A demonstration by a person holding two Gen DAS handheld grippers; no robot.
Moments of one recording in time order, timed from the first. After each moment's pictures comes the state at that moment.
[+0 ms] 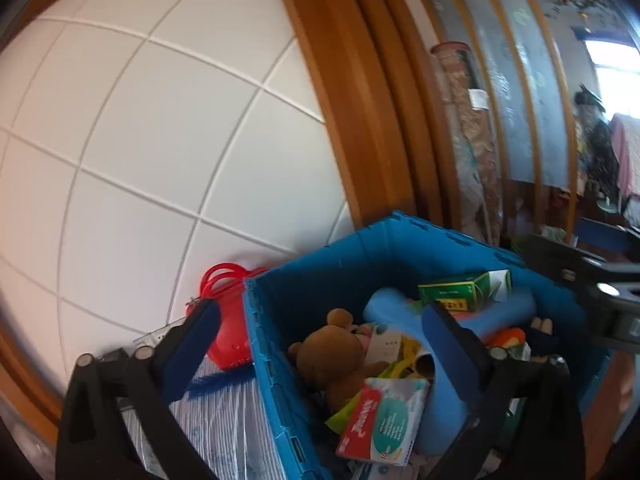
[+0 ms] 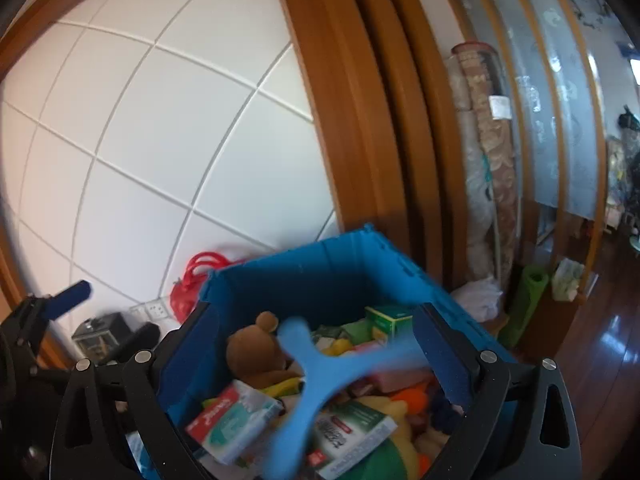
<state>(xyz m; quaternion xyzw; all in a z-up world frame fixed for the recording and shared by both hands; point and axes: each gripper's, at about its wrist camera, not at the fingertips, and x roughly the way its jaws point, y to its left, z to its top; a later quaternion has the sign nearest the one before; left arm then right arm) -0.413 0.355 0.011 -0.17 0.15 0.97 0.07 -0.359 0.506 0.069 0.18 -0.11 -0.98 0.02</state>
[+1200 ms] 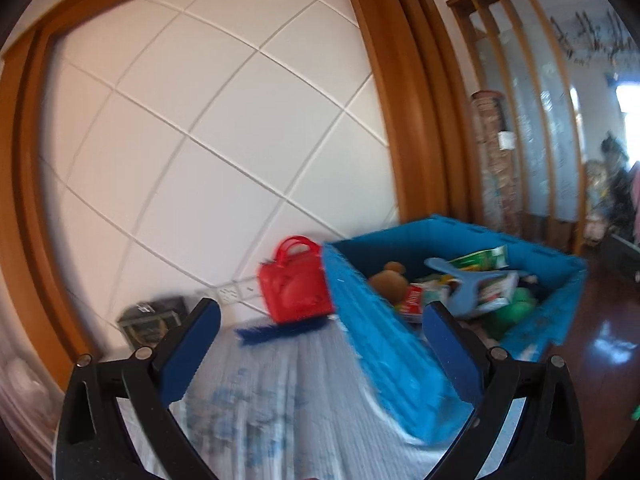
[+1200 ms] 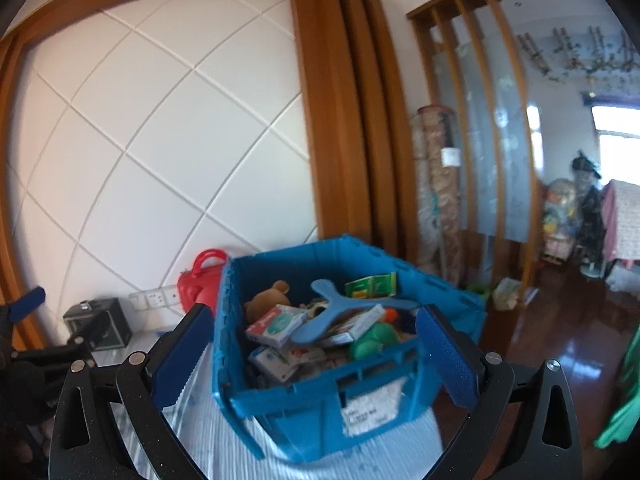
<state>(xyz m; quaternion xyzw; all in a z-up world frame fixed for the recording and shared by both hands) -0.183 0.215 -0.014 -0.13 0.08 0.99 0.02 -0.110 0.385 0.069 0.11 -0.06 -0.99 -0.07</state>
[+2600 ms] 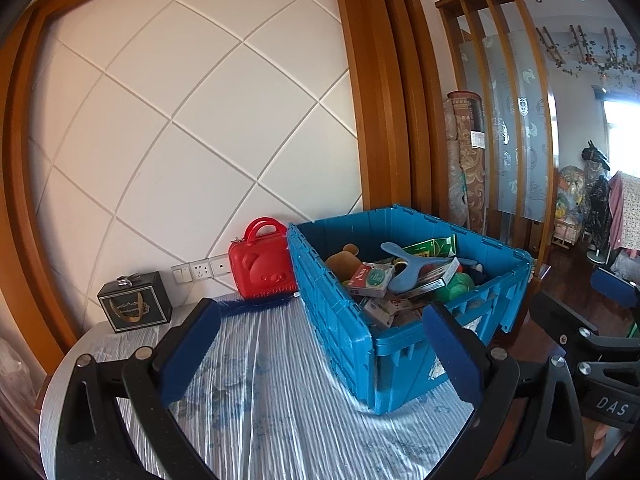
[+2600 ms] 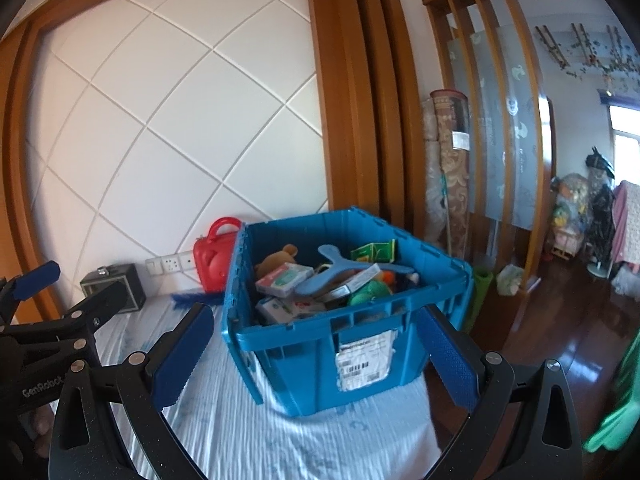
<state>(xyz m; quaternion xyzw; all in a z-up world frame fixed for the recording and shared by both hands) -0.125 0.246 -0.016 -0.15 0.06 0.99 0.05 -0.070 0.398 0.053 0.16 -0.04 -0.99 -0.03</state>
